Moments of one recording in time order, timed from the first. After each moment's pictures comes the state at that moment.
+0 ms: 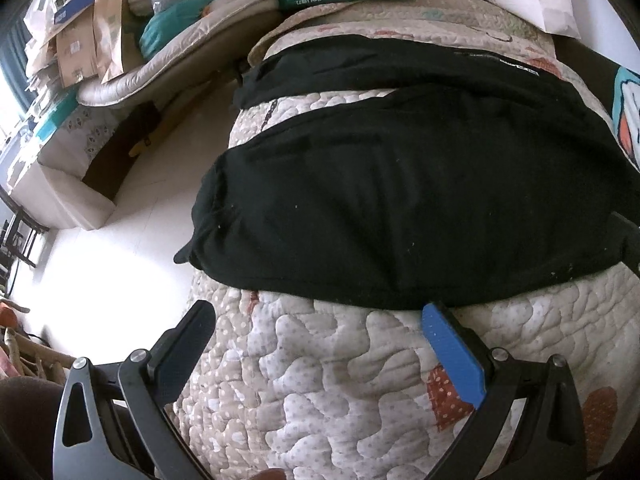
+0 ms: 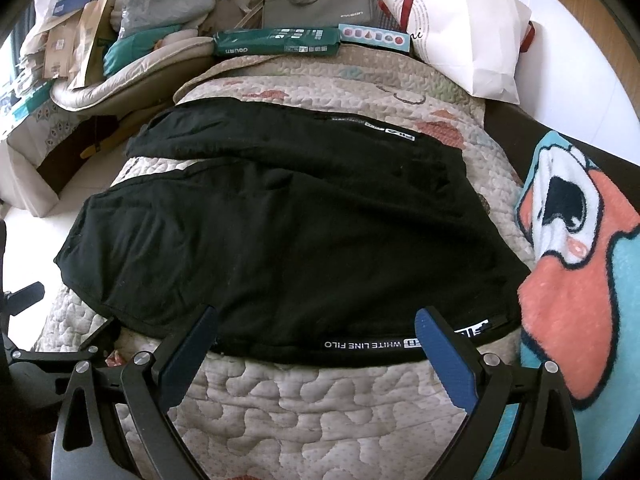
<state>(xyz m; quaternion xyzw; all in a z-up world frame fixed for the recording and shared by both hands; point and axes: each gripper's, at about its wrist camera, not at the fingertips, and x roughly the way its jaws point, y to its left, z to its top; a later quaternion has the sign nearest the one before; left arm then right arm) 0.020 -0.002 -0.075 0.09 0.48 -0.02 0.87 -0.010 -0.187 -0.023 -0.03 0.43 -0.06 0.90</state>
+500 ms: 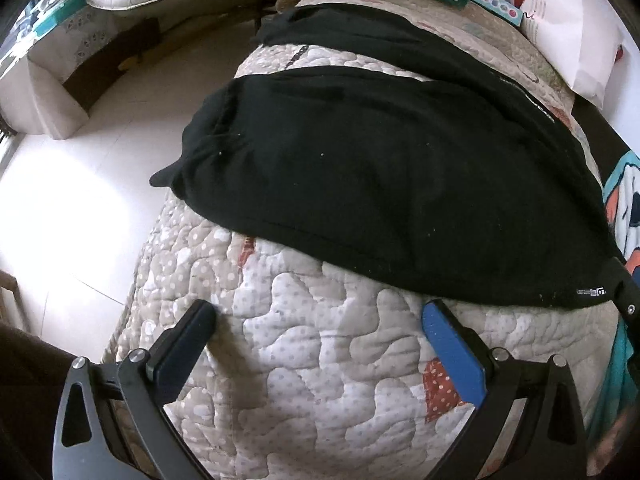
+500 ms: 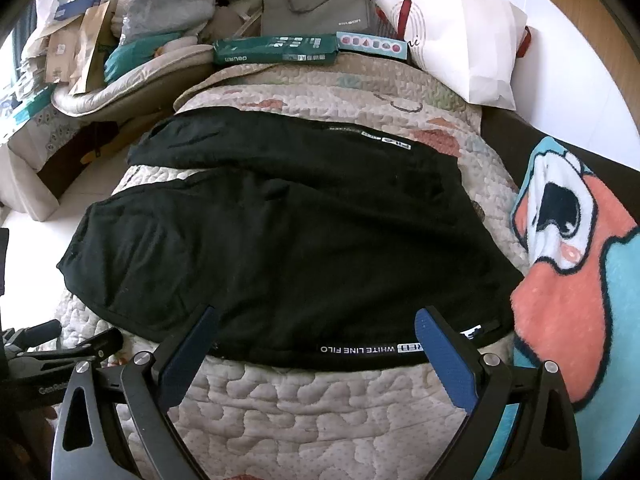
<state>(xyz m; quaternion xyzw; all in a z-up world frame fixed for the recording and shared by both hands) 0.018 0.037 -0.091 -0.07 0.54 -0.03 0.84 -0.015 -0.188 -0.015 -0.03 0.42 -0.06 0.91</state>
